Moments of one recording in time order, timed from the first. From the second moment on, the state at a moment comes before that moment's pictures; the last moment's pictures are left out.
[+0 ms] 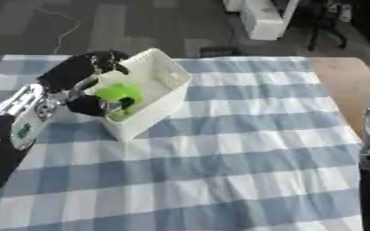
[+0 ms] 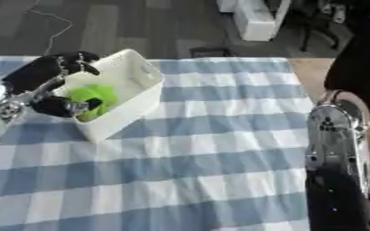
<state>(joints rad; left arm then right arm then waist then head) -0.78 0.64 -0.35 -1.10 -0.80 -0.48 0.19 -0.54 -0.09 0.03 -1.98 -0.71 -0.71 0.00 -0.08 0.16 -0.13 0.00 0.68</state>
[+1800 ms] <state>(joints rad) -0.41 0.57 -0.08 -1.98 0.31 -0.72 0.38 -0.43 -0.22 0.01 -1.99 -0.66 -0.71 0.02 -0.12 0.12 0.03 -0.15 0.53</state>
